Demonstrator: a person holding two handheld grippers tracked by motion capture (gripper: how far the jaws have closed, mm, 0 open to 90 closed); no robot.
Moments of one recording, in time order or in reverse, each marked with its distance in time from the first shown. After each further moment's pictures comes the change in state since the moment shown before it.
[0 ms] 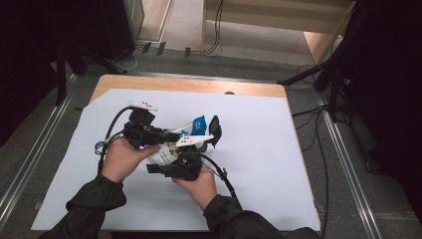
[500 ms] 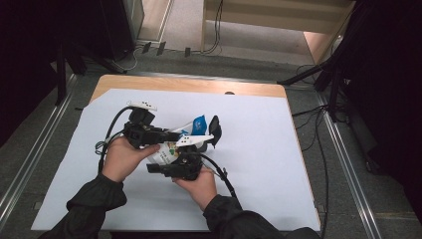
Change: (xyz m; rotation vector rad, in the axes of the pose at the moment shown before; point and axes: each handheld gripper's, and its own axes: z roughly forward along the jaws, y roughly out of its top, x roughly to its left) left arm 0.002 0.000 0.002 -0.010 -0.012 -0.011; right arm 0.000 0.000 0.000 -0.004 -0.009 -0.001
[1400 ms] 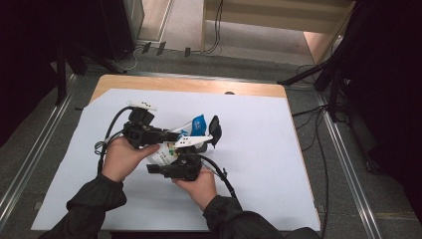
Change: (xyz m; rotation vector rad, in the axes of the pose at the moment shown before) left arm 0.003 -0.001 0.000 0.010 0.005 -0.006; right arm 0.001 -0.001 0.002 0.013 -0.029 -0.022
